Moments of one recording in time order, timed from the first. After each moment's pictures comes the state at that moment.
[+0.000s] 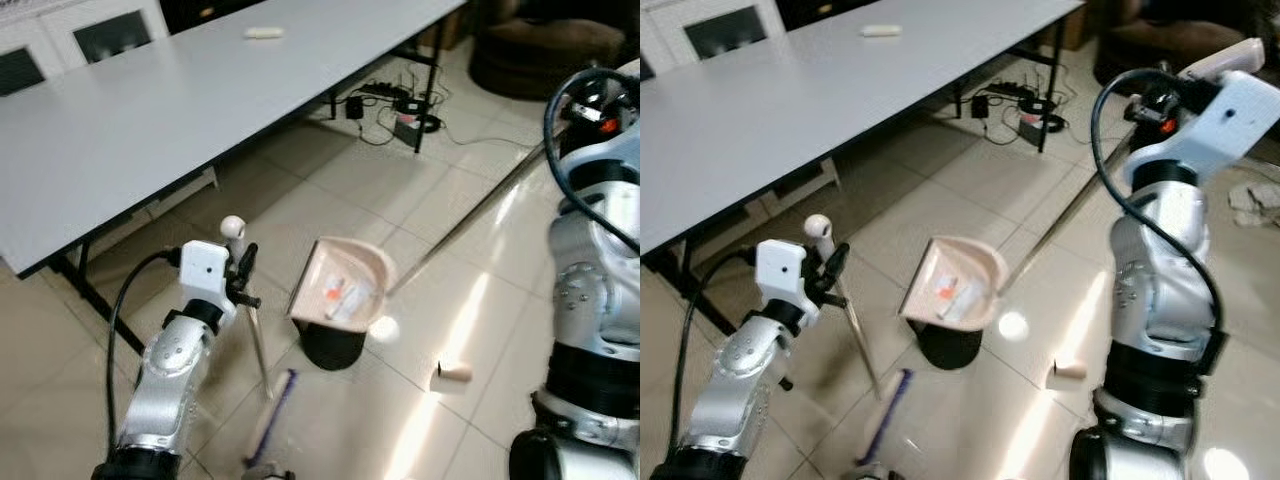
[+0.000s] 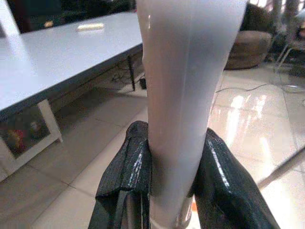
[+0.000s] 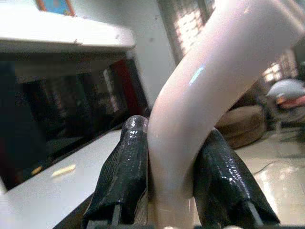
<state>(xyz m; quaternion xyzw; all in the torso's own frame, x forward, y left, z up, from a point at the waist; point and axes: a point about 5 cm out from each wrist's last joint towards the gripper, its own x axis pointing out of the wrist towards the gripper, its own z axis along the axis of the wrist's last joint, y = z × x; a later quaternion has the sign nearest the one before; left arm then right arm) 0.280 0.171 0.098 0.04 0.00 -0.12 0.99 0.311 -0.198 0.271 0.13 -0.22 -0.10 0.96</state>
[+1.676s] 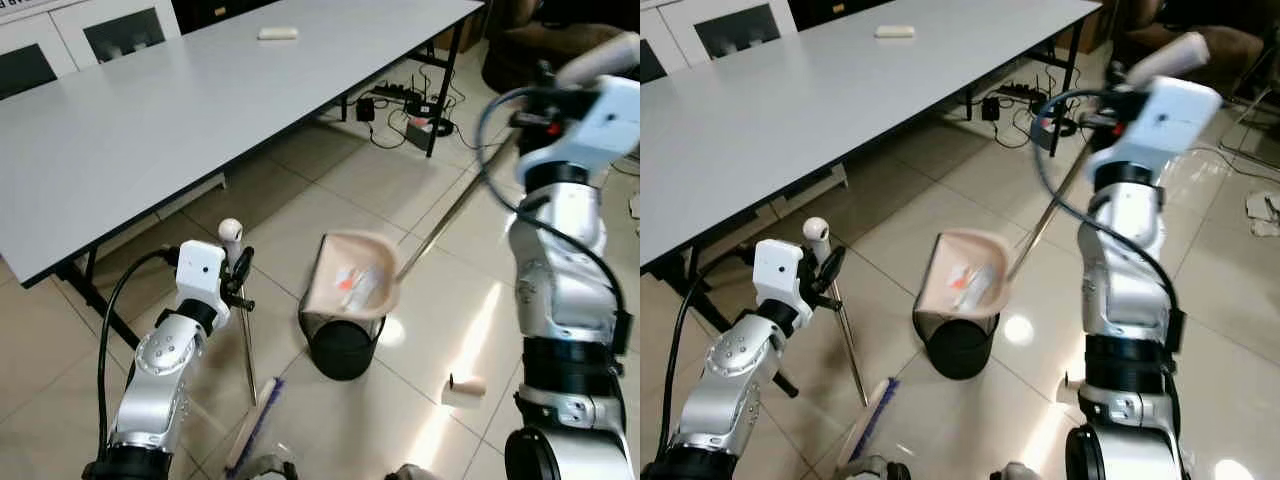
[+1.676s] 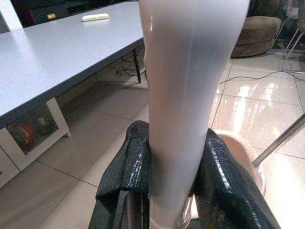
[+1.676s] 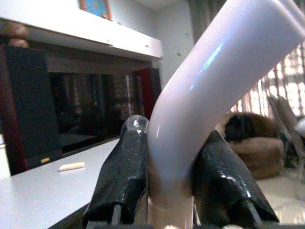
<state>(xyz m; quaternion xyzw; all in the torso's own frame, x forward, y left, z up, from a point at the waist) 0.281 0.172 0.097 0.05 0.02 -0.13 0.99 0.332 -0.178 0.261 0.03 -0.26 -0.06 0.96</state>
